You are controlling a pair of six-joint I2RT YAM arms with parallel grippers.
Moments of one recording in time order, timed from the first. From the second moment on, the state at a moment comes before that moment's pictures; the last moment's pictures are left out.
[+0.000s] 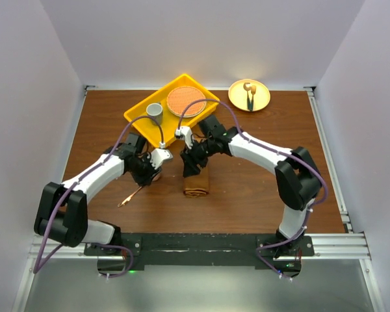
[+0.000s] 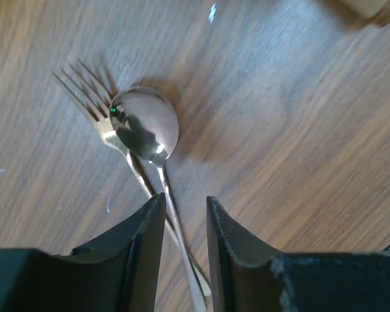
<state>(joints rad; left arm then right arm) -0.31 1.37 0.82 -0.67 0.29 0.61 0.70 1.86 1.33 -0.48 -0.67 -0.21</state>
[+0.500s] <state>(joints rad) -0.34 1.45 0.82 -0.62 0.18 0.61 0.53 1.72 1.41 -0.57 -0.64 -0.20</state>
